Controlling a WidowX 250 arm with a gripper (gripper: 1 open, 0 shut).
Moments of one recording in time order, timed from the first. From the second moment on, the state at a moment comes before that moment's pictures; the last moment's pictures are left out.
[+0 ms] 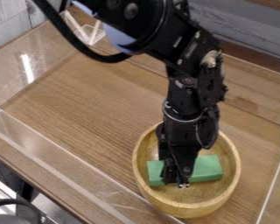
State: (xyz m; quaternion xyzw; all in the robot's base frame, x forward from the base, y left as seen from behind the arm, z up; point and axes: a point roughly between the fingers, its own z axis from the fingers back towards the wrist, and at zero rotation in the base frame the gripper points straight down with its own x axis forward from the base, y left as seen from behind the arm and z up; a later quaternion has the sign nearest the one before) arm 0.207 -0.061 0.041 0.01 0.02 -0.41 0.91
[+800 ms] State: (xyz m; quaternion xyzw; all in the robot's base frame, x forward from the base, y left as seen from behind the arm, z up) arm 0.209 -0.059 0.040 0.01 0.01 -0.39 0.92
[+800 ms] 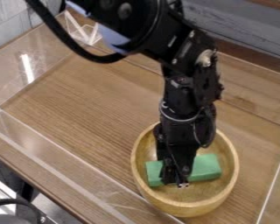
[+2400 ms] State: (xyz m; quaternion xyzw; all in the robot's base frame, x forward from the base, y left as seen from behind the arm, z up) arm 0.211 -0.057 0.038 0.00 -0.02 -0.36 0.93
